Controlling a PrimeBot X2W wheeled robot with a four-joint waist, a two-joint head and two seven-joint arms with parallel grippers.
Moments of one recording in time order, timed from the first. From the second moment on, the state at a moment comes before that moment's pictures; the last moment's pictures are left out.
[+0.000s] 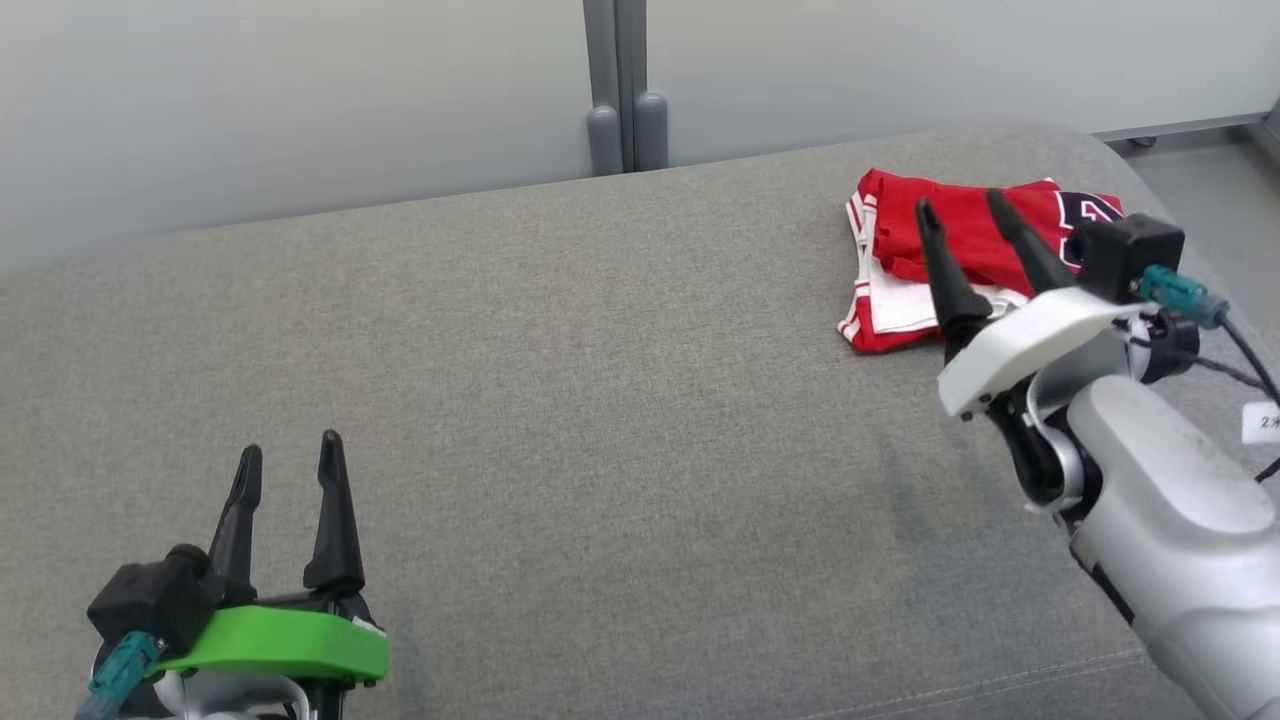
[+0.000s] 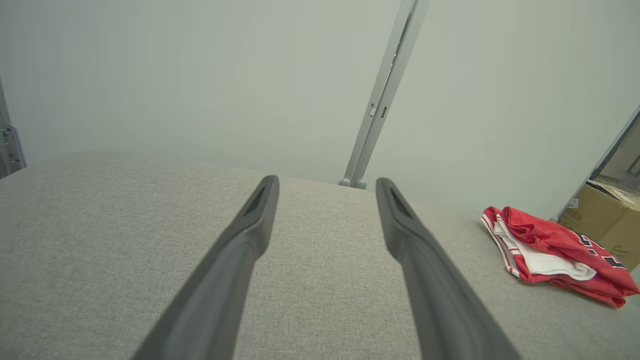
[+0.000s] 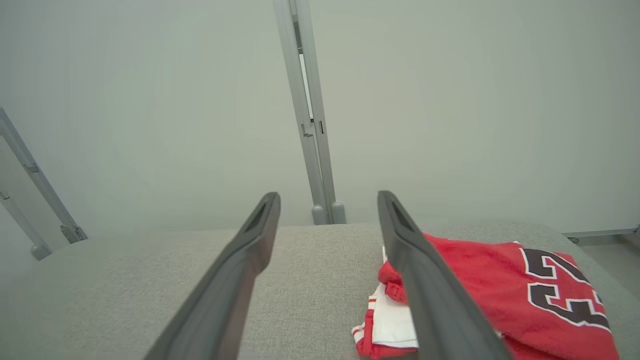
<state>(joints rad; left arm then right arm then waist) 0.03 0.10 -0.16 -0.03 -0.51 0.11 -0.23 -0.57 -0.35 0.65 0.46 0.74 -0.12 -0.25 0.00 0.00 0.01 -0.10</state>
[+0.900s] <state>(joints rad) 0.11 0.08 -0.11 0.02 -0.40 0.12 -0.25 -0.20 -0.18 0.45 0.27 0.45 -0.13 -0.25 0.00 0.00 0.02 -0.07</state>
